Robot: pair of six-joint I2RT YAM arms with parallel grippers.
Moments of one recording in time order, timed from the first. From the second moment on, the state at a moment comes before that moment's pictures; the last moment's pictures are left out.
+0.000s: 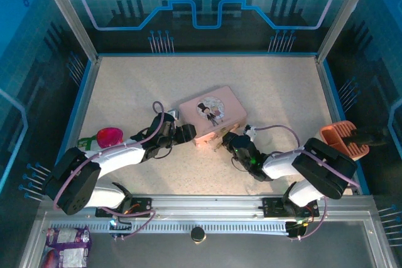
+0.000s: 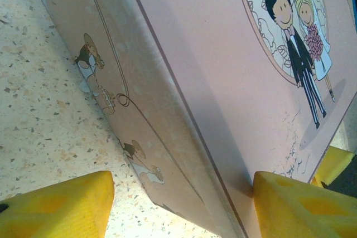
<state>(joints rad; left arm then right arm) -0.56 1.34 0.54 0.11 0.12 -0.83 0.83 1.52 0.30 0.73 0.39 1.35</state>
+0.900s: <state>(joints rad) -0.57 1.38 0.53 0.05 0.00 -0.85 0.70 1.58 0.24 0.93 0.34 1.39</state>
